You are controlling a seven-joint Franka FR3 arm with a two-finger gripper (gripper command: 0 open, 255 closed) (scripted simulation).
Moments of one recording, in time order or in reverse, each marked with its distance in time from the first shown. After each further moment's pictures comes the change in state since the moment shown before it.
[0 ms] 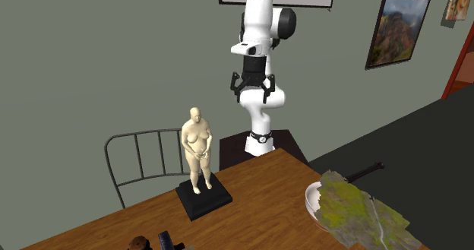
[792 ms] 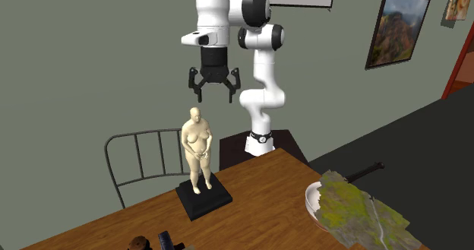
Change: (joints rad) arm -0.042 0.428 -0.204 0.505 0.108 -0.079 -0.232
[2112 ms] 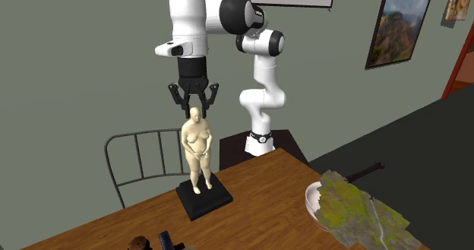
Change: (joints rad) arm -0.062 0.216 -0.069 0.187 0.111 0.003 -0.109
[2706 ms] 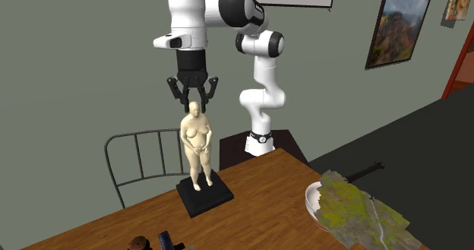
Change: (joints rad) arm -0.010 0.029 -0.004 0.084 0.014 -0.061 -0.006
